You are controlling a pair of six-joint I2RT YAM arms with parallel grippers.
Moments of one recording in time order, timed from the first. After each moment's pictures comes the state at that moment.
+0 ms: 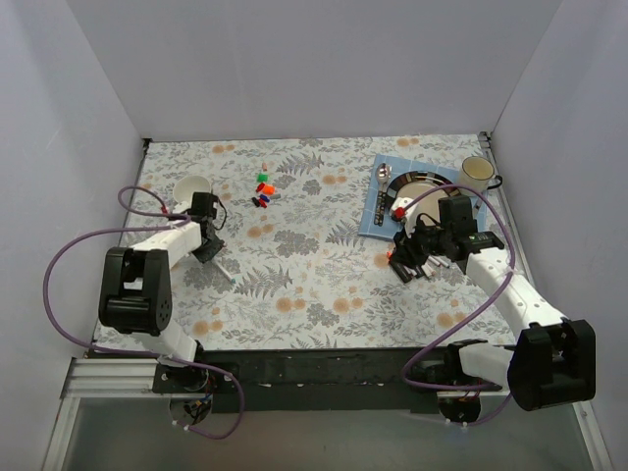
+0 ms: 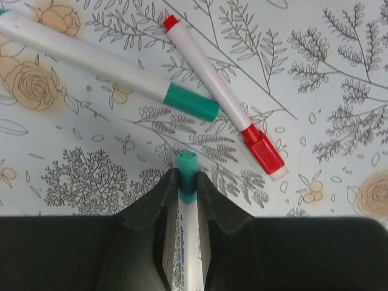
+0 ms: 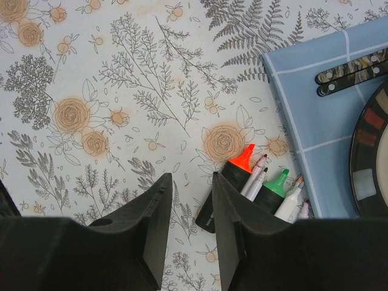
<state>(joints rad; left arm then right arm) -0.09 1.62 0.91 -0.47 -0.38 -0.81 0.21 1.18 0.78 -0.48 -0.67 -0.58</state>
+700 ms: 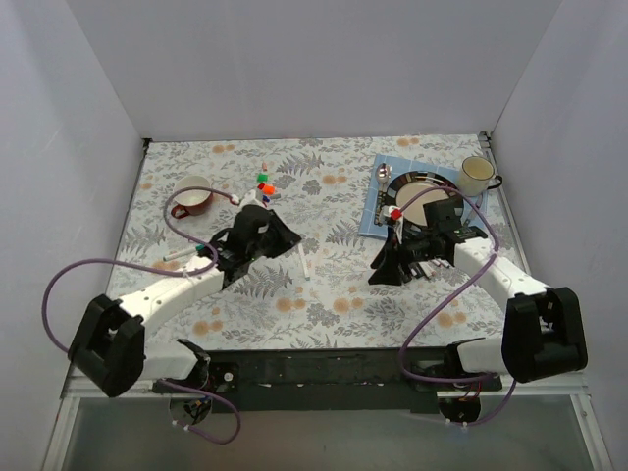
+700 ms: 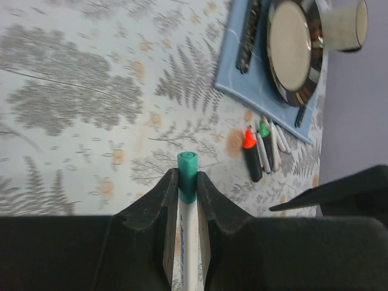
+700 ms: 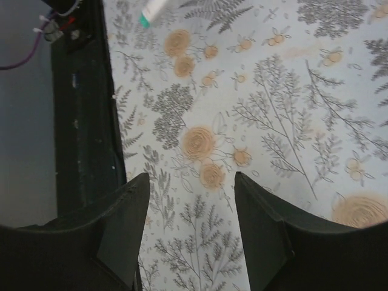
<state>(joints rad) -0.56 1.24 0.77 -0.11 -0.06 -0.94 0.24 1.30 0.78 -0.53 -1.06 -0.56</state>
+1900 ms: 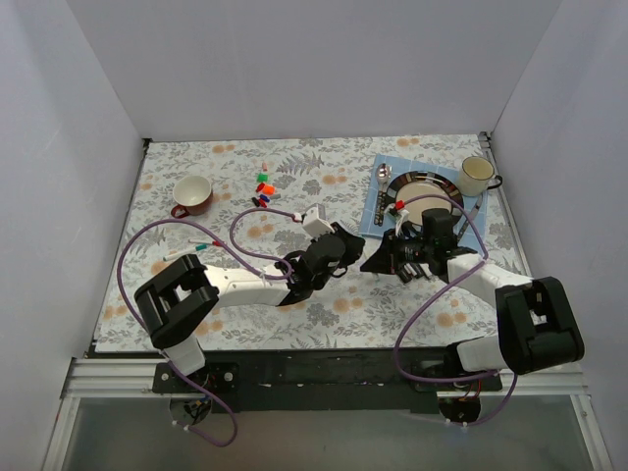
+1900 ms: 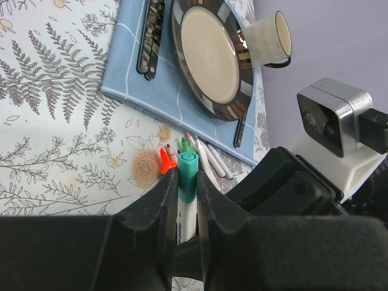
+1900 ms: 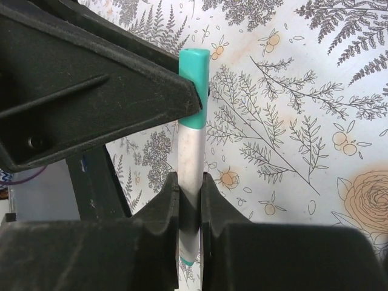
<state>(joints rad) -1.04 1.68 0.89 0.45 -0.51 -1.11 0.27 1.36 0.57 0.11 -0.95 0.20</state>
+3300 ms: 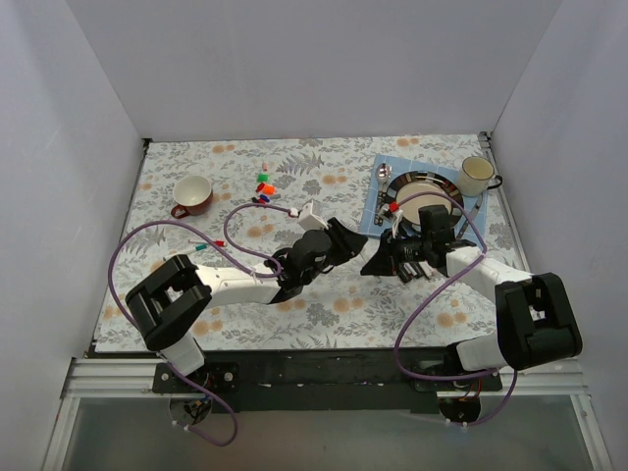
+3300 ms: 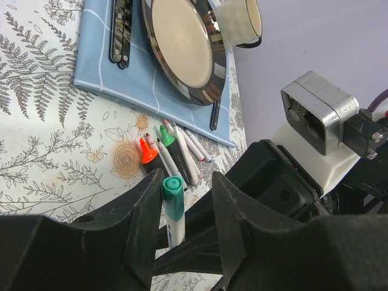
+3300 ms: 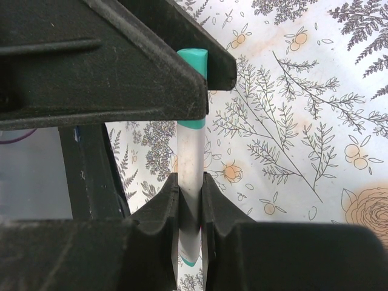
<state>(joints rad) -0.98 1.64 0.83 0.54 -0.32 -1.10 0.28 1.39 0.64 -0.06 -1.02 -0.03</state>
